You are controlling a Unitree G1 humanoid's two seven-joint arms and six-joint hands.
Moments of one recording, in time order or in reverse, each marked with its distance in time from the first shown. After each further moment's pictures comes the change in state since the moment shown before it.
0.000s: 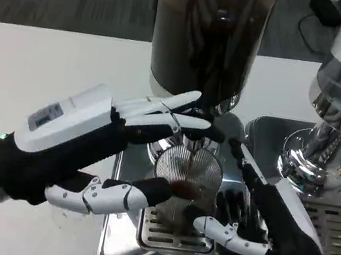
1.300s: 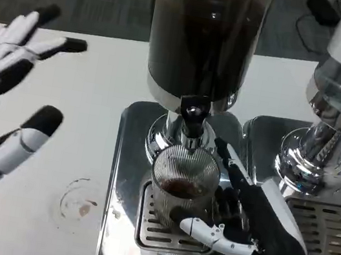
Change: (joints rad) left arm 0.283 -0.245 0.375 -0.060 0.182 0.018 0.386; right arm -0.017 0.039 0.029 0.090 -0.002 -0.094 -0.027
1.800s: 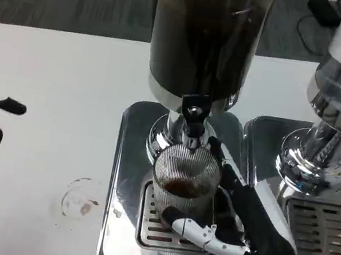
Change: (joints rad) left arm 0.101 -0.065 0.044 0.208 0.014 -0.058 0.129; right arm -0.005 0.042 0.014 0.069 0.005 -0.069 -0.030
